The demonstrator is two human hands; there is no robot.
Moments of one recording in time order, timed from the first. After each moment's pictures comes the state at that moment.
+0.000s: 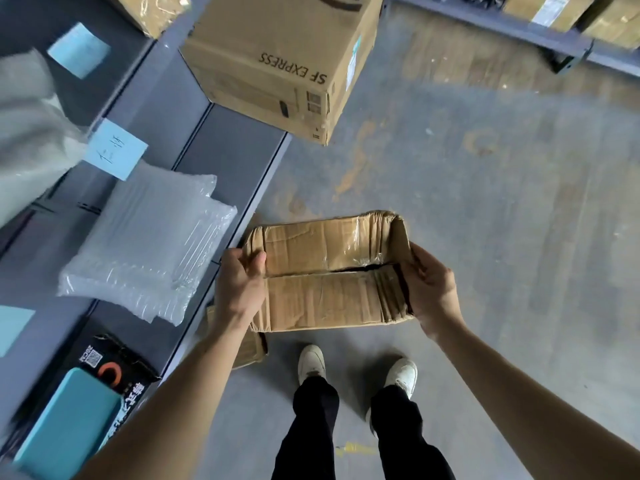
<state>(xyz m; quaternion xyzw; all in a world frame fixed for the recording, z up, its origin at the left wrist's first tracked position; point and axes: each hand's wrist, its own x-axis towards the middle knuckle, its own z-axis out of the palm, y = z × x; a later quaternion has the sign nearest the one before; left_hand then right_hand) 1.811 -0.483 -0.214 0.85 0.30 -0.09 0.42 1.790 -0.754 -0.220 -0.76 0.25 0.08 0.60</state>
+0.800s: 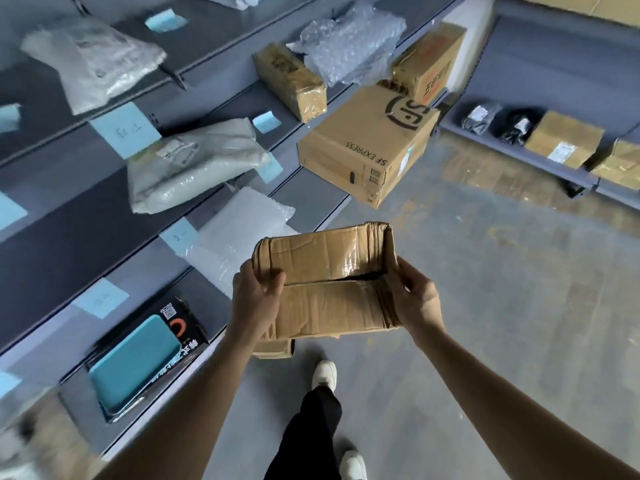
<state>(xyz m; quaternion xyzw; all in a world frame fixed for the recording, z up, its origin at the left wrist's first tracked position) 1.586 -0.438 -0.045 0.84 0.31 0.03 0.44 1.646 -0.693 -0.057 -0.84 0.05 0.06 0.54</state>
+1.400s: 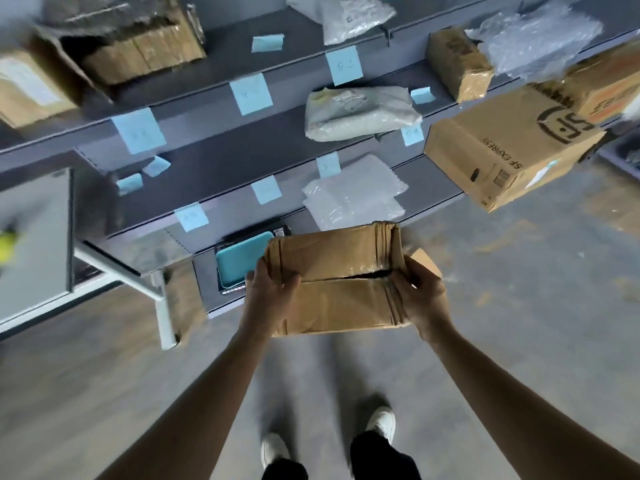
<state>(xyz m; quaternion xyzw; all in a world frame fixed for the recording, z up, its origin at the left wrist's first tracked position) 1.301 -0.402 0.005 0.76 0.49 0.11 0.40 1.458 -0.596 -0.032 -0.80 -0.11 0.19 0.56</state>
